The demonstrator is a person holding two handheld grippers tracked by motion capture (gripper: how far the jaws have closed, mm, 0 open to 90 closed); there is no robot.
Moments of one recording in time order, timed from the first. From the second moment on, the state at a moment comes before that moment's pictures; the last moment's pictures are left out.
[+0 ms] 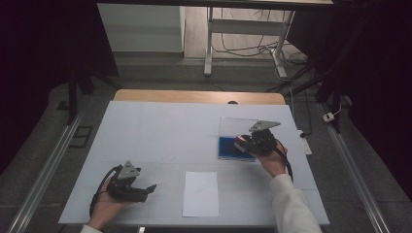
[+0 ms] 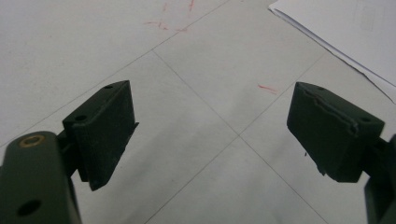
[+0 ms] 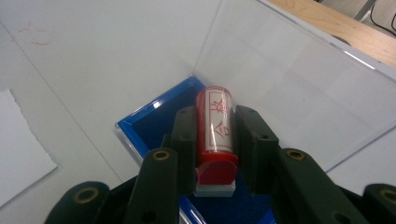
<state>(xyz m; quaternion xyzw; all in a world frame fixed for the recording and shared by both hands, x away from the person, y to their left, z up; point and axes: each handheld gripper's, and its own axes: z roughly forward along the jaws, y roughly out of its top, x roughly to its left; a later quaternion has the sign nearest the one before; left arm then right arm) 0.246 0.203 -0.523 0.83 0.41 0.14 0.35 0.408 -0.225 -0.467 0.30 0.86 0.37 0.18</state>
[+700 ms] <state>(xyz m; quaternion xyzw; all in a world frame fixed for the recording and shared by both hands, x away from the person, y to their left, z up) 0.247 0.203 -0.524 0.83 0.41 0.14 0.35 0.417 -0.223 -0.479 0.31 0.87 0.35 0.17</state>
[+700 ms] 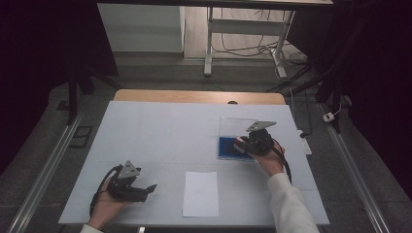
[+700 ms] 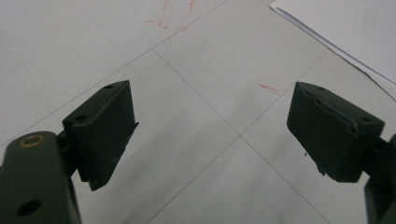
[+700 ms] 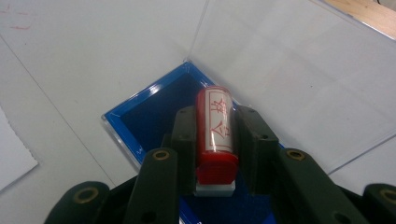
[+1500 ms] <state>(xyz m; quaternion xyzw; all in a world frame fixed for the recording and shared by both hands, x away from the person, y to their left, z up) 0.247 0.202 -0.524 0.84 0.40 0.14 0.35 0.420 -0.218 -0.478 0.33 0.88 0.30 0.15</state>
